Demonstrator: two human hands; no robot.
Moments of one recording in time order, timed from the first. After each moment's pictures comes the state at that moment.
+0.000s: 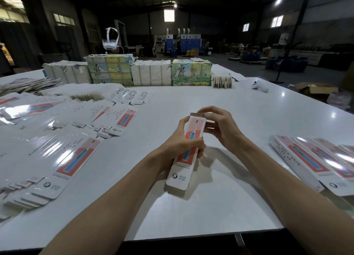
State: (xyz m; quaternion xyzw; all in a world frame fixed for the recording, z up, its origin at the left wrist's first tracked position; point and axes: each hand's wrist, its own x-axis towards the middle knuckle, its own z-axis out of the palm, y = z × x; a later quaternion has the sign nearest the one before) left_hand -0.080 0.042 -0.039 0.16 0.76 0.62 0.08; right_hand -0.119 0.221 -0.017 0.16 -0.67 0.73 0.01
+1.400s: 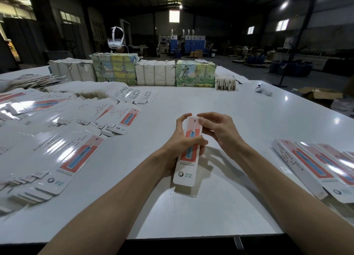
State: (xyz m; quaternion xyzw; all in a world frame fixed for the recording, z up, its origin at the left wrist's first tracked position) left_hand -0.076 0.038 -0.041 0.11 0.69 0.71 0.09; right_hand -0.110 0.211 -0.024 0.16 -0.66 0.73 0.03
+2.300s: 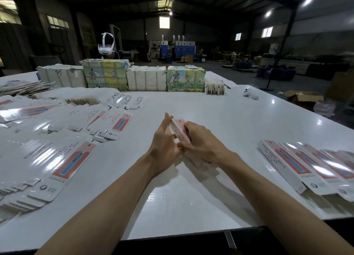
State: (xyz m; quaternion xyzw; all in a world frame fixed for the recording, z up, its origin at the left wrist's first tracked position) left_hand -0.071 0.033 -0.029 0.08 0.47 0.87 0.14; right_hand -0.069 0.187 -0.007 0.24 -0.94 0.22 0.13
